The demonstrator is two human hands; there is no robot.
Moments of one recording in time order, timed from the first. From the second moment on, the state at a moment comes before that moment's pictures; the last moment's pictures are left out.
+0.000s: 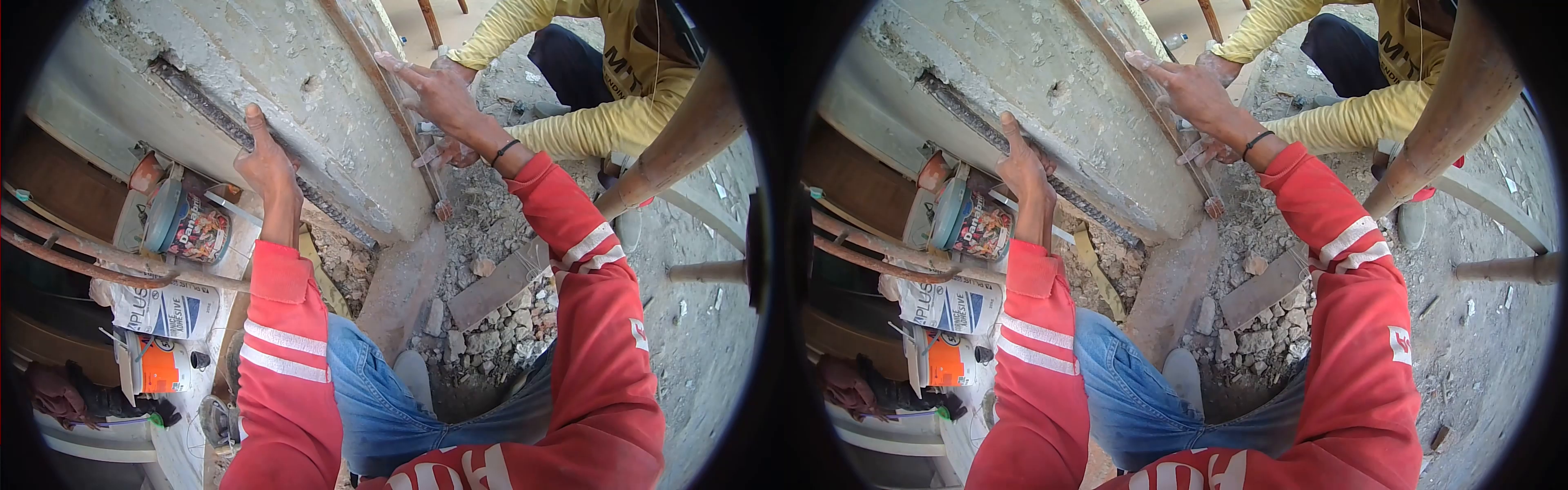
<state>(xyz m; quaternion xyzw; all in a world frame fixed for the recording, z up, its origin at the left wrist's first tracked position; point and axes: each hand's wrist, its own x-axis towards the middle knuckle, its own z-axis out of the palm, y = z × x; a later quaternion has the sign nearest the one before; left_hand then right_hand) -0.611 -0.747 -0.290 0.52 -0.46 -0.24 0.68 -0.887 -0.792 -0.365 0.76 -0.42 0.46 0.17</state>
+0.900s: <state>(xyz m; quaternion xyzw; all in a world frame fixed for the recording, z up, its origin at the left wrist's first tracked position) -0.614 -0.747 -0.290 0.54 -0.46 -0.21 0.68 -0.884 -0.795 -0.367 0.74 -0.41 0.47 0.23</state>
